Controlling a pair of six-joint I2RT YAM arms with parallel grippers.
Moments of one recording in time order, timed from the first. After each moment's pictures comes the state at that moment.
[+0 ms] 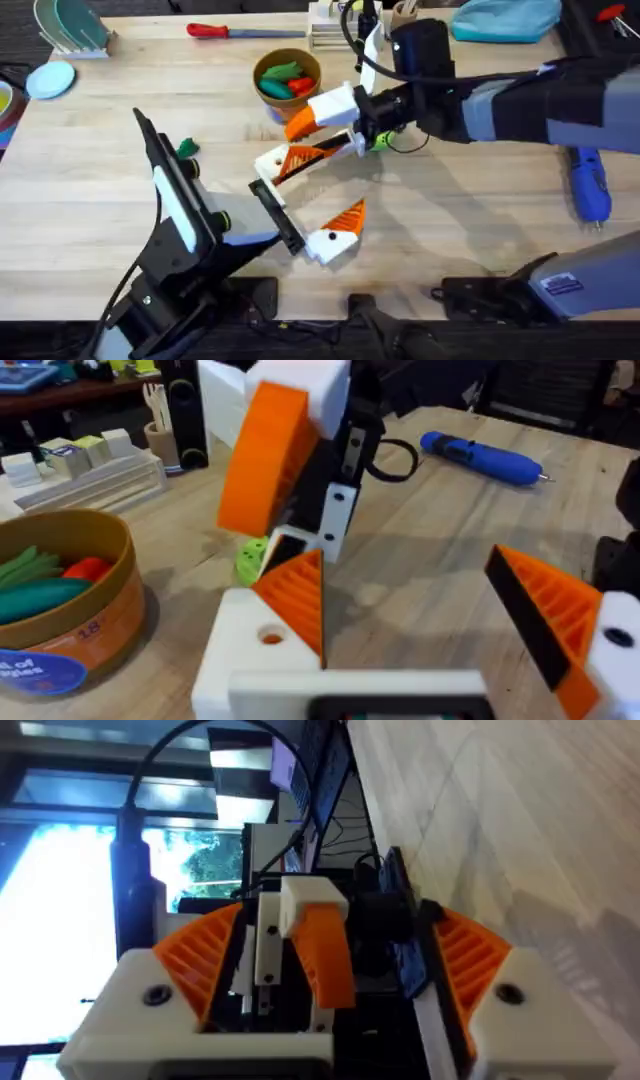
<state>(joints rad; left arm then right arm) -0.71 0.01 0.01 -0.06 0.24 -0.03 0.50 1.72 0.87 0.24 -1.32 0.81</state>
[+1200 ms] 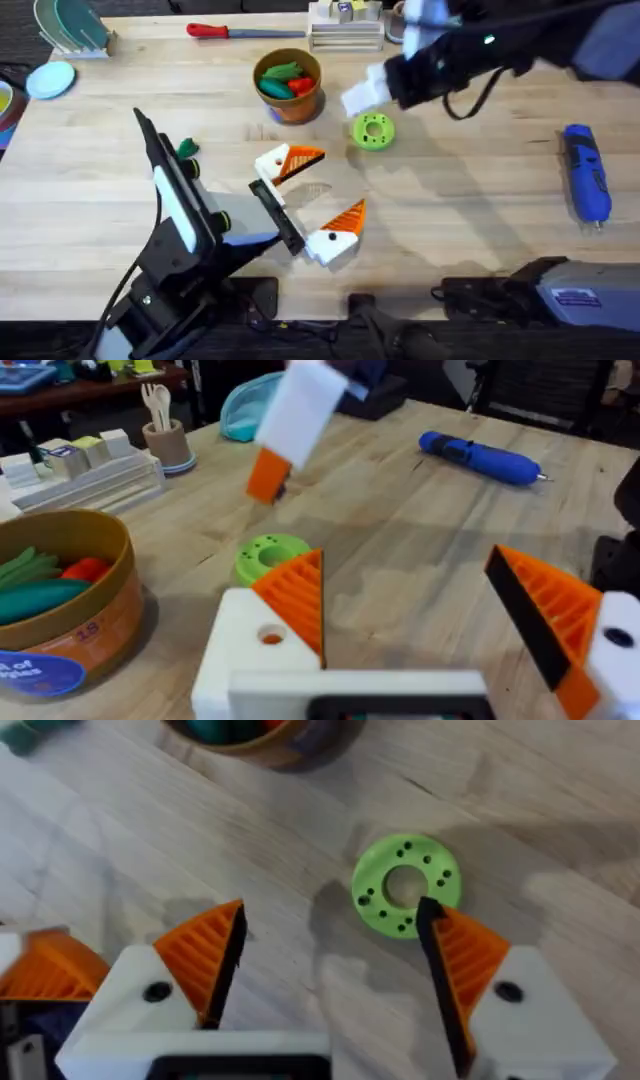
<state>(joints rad) -0.71 0.01 0.01 -0.06 0.25 -0.03 0.46 1.50 1.25 -0.80 -0.25 0.07</state>
